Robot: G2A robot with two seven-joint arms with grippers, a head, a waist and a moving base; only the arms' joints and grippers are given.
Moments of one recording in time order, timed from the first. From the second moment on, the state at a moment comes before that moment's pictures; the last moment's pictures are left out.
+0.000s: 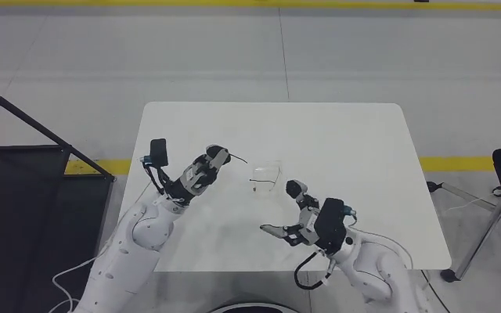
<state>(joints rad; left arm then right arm) 1.23 -1.17 -1.26 -1.55 0.53 -0.77 0.09 -1.49 -1.18 1.24 -2.01 -1.16 -0.59 0.07</state>
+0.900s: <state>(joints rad) 1.25 -1.16 -1.32 -1.50 0.60 -0.64 0.02 -1.16 -1.27 0.76 -1.90 -1.81 -0.30 0.70</state>
